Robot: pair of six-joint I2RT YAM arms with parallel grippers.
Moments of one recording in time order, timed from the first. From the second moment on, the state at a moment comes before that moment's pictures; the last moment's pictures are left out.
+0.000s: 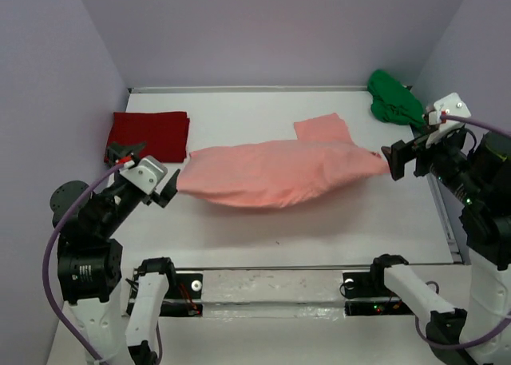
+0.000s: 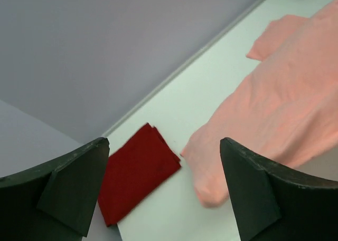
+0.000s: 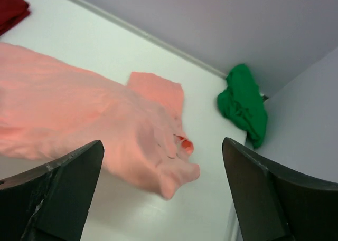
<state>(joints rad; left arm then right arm) 0.09 0.61 1.28 -0.68 0.59 0.48 0.11 0.92 1.74 -1.00 -0.17 -0.33</state>
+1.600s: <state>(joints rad) 0.09 2.26 1.93 -0.43 0.71 0.03 0.04 2.48 2.46 -1.00 0.00 -0.23</state>
